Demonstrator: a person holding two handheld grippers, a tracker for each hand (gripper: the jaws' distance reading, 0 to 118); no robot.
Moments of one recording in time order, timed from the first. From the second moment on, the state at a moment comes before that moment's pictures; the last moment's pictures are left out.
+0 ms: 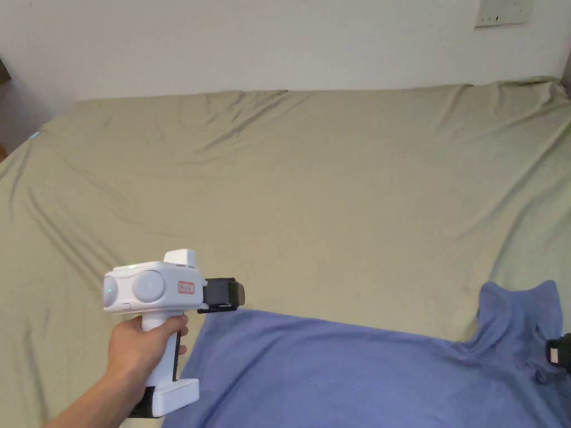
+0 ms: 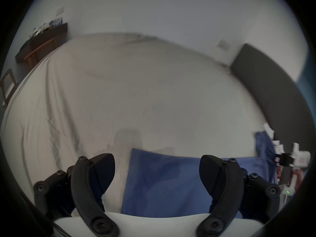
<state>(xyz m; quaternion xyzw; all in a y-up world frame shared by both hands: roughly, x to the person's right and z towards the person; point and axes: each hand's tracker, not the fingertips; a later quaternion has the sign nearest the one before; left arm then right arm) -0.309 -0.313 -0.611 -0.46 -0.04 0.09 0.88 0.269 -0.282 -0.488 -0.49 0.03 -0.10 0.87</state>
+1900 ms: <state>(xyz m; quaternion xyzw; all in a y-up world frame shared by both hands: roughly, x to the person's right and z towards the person) -0.394 -0.275 -0.272 -0.36 -0.20 0.29 0.86 0.325 -0.240 -0.227 -0.44 0.00 0.02 0.90</state>
